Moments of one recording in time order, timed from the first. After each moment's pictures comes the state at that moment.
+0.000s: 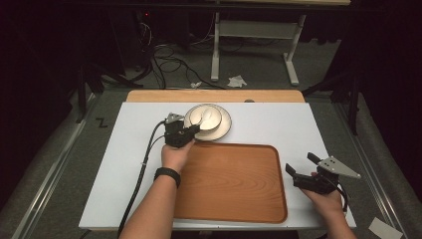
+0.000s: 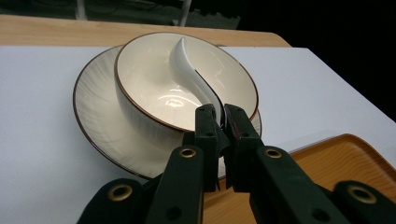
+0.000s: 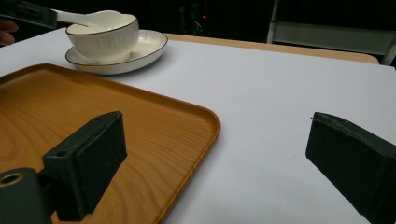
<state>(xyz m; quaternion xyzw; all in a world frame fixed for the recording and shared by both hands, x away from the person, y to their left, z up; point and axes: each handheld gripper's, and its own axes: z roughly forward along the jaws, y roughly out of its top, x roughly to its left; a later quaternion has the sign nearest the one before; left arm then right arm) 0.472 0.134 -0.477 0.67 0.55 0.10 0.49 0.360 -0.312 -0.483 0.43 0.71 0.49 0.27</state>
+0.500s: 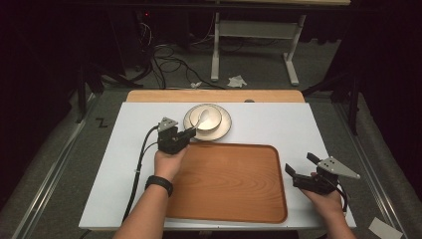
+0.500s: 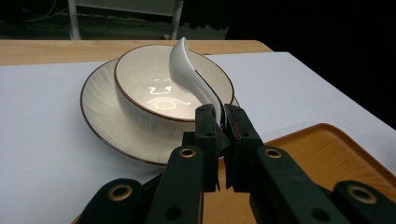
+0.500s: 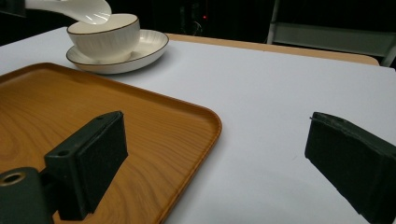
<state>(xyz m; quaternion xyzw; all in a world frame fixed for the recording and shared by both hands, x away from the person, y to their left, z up) 0.462 0.132 -0.467 0.67 0.52 0.14 0.51 0.359 -0.313 -0.482 0.43 0.71 0.49 0.27</state>
